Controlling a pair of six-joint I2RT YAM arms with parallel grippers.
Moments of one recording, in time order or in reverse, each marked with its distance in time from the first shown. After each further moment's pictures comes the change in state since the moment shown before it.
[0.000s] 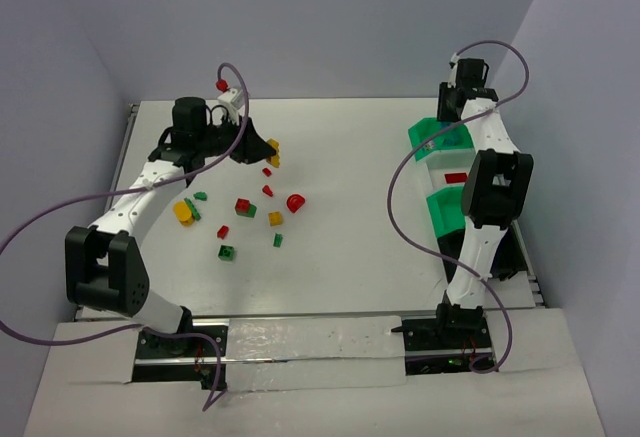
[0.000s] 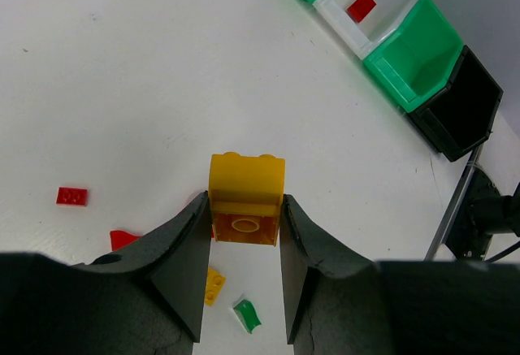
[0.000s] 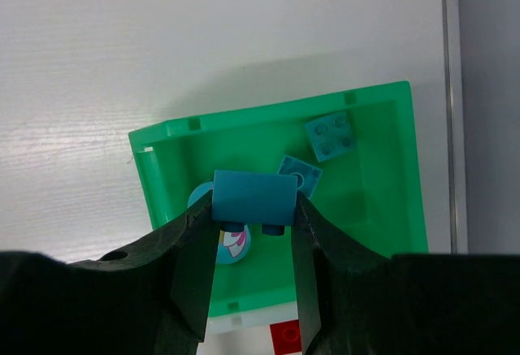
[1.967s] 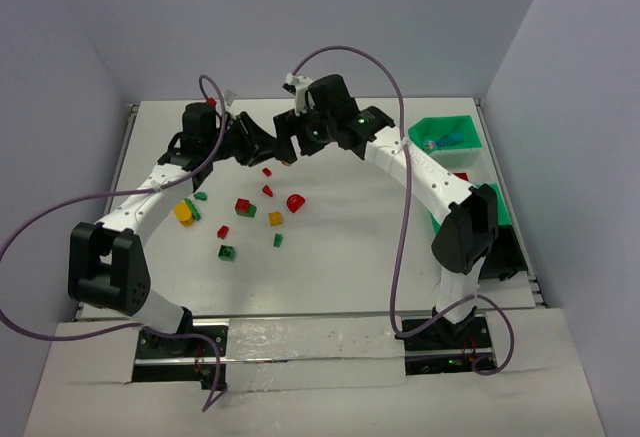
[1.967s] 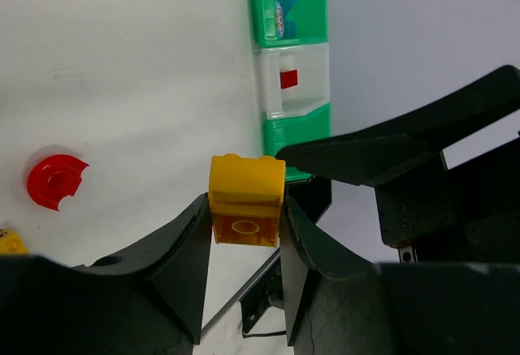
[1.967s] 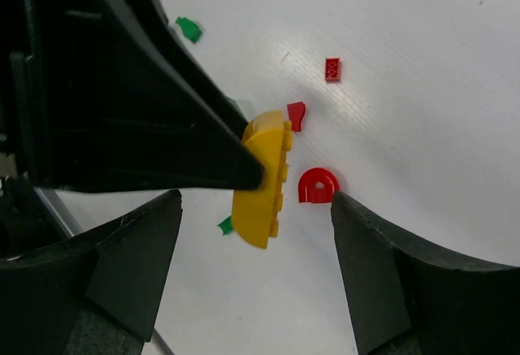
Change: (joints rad) left arm -0.047 0.013 -0.047 0.078 -0.147 -0.786; right arm 0.793 -0.298 -0.097 -0.049 -0.301 0.211
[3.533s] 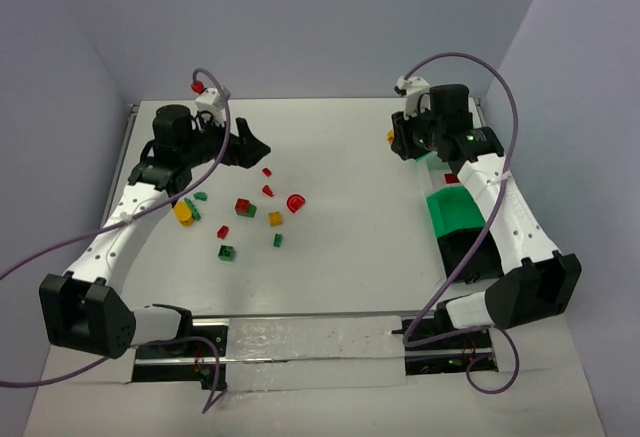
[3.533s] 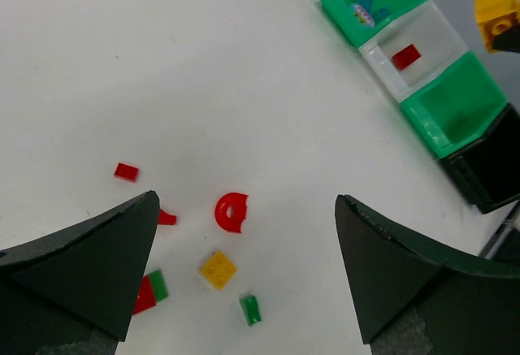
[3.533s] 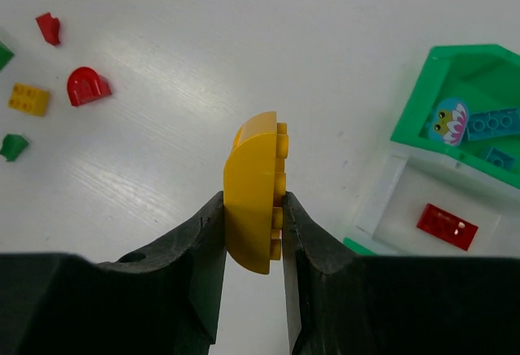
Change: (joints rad) left arm 0.035 -0.228 -0.022 -0.124 -0.097 0.725; right arm -0.471 -0.470 -0.422 -0.085 0.037 -0.357
